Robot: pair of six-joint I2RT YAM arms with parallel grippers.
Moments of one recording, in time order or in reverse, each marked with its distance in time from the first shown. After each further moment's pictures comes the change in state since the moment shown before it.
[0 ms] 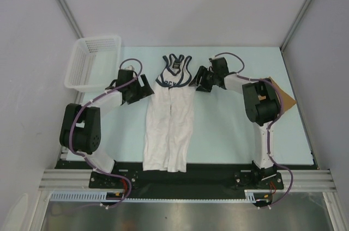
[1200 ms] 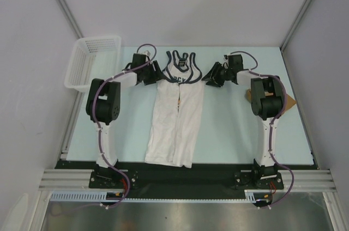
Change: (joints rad) left arm -0.029 0.499 0.504 0.063 0.155 0.045; right arm -0.174 0.122 0.123 0.004 -0.173 0.005
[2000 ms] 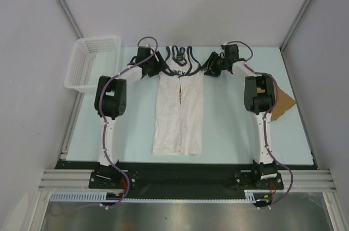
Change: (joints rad) left arm -0.018 0.202 0.303 -0.028 -0.068 -0.137; right arm 0.011 0.258 0.489 -0.215 0.051 -0.026
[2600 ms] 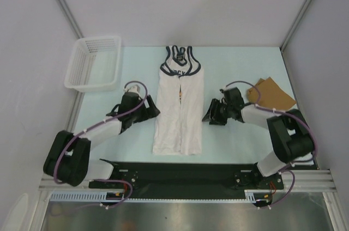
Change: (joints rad) left arm -0.098 -0.980 -1.160 0.146 -0.137 0.015; right arm 0.170 -0.880 -1.245 0.186 0.143 -0.017
